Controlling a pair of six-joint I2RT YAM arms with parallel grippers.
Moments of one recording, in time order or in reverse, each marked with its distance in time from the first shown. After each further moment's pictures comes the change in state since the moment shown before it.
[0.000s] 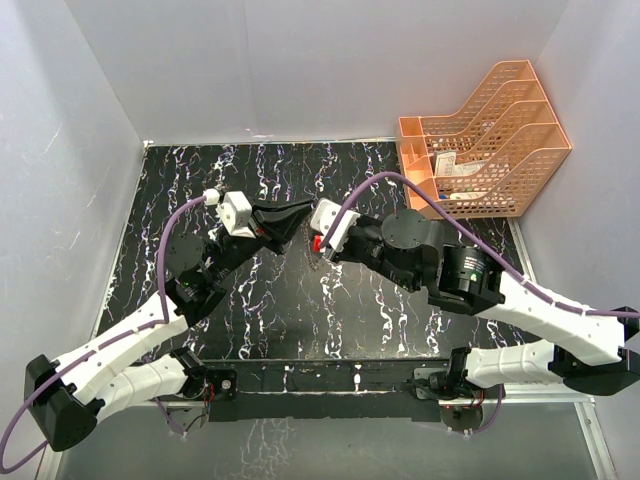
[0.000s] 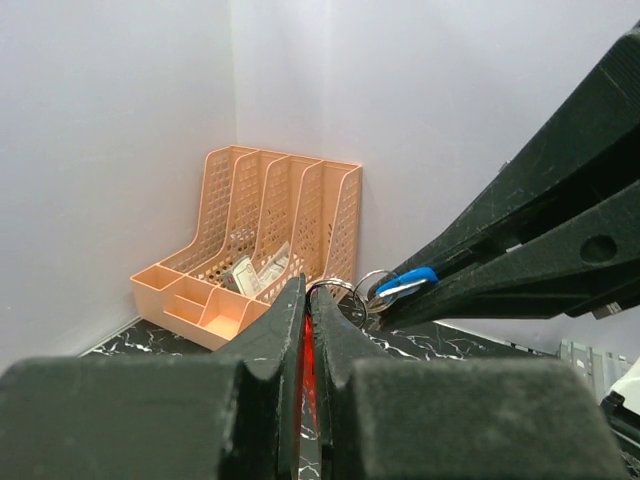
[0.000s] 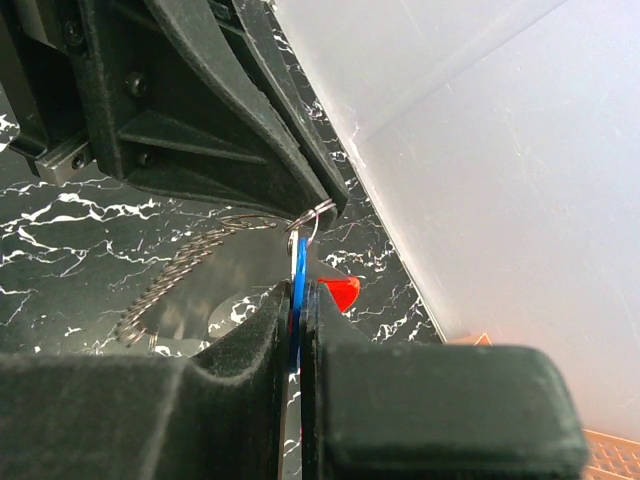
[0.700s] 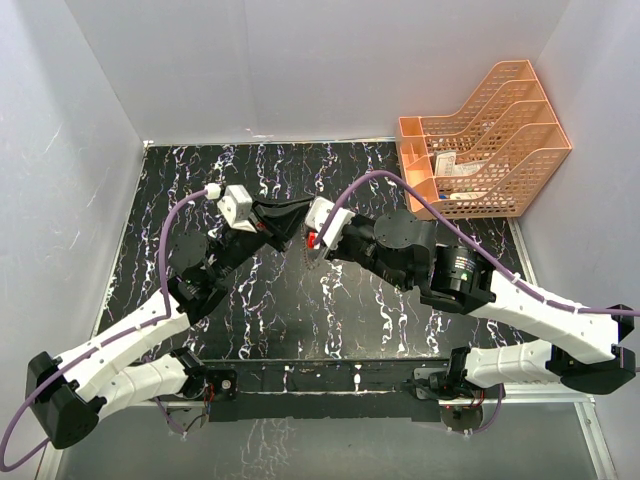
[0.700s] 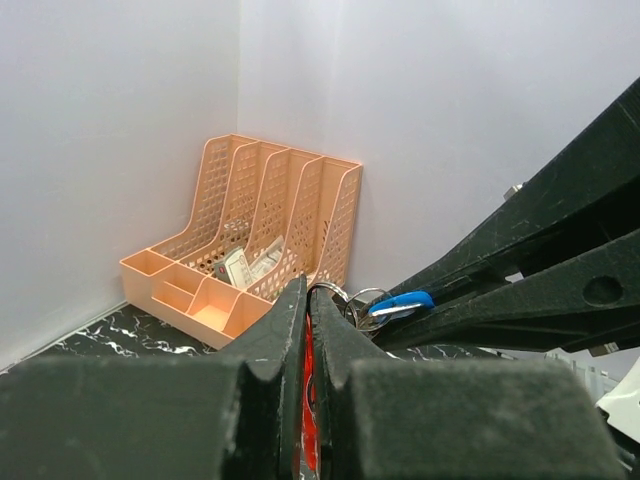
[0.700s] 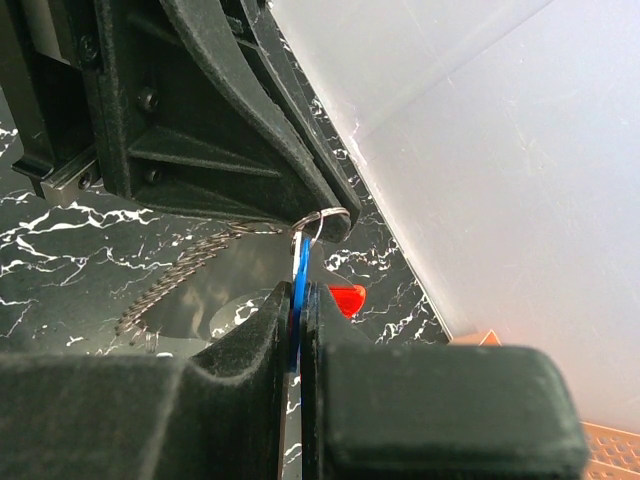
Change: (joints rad) left arm 0.002 0.019 0.003 0.000 -0.032 -0.060; right arm -0.003 0.024 -0.019 0.038 0.010 0.023
